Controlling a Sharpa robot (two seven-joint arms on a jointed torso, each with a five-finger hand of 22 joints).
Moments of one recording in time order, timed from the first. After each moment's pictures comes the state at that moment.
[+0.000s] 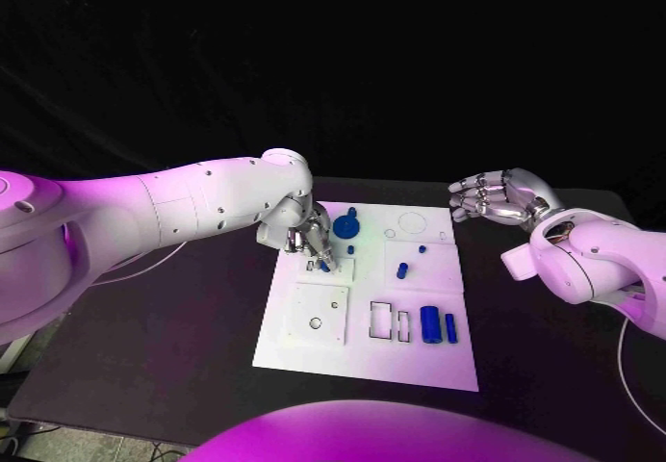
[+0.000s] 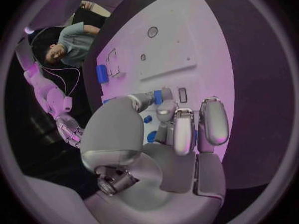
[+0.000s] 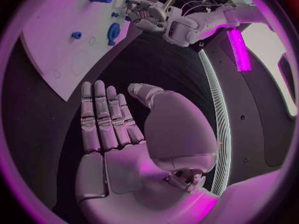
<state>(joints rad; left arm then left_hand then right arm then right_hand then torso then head) 1.33 -0.51 -0.20 1.12 -0.87 0.57 -0.57 1.13 -0.11 0.67 0.23 0.04 0.88 0.04 0.69 0.90 1.27 -0.02 1.27 0.91 1.47 -0.09 1.51 1.31 0.08 1.37 0.03 1.39 1.27 1.26 -0.88 -0.17 1.51 -0.52 -0.46 0.14 1.24 -0.15 0.56 0.08 0.34 0.77 0.20 0.24 0.37 0.89 0.19 0.40 0.09 0.99 0.13 0.27 0.33 0.17 0.90 0.24 0.07 0.57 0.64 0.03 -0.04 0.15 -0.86</state>
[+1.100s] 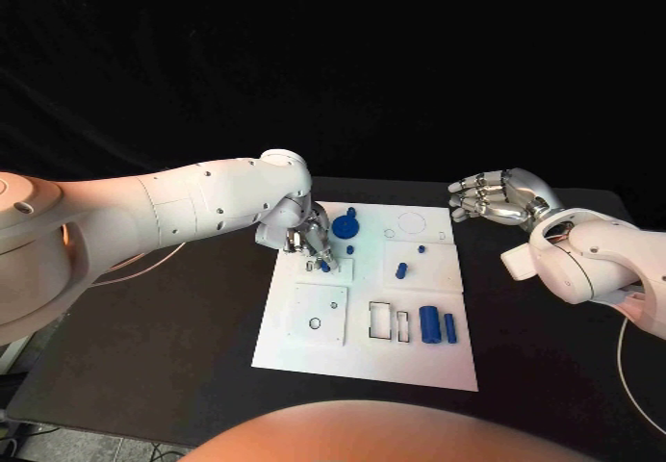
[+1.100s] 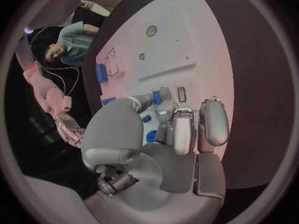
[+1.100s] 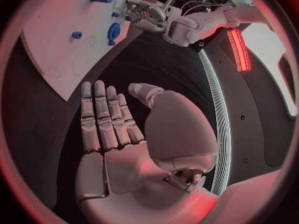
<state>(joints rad) 1.33 -0.51 -0.20 1.12 -0.87 0.56 -0.58 1.09 -0.10 0.63 0.27 0.04 0.90 0.04 0.68 0.89 1.27 -0.02 1.27 0.92 1.47 -0.09 1.51 1.31 0.08 1.37 0.03 1.39 1.27 1.26 -0.88 -0.17 1.51 -0.52 -0.46 0.14 1.24 -0.15 0.56 0.08 0.34 0.77 0.20 0.24 0.37 0.89 0.19 0.40 0.09 0.99 0.13 0.26 0.33 0.17 0.90 0.24 0.07 0.57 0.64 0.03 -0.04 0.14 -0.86</state>
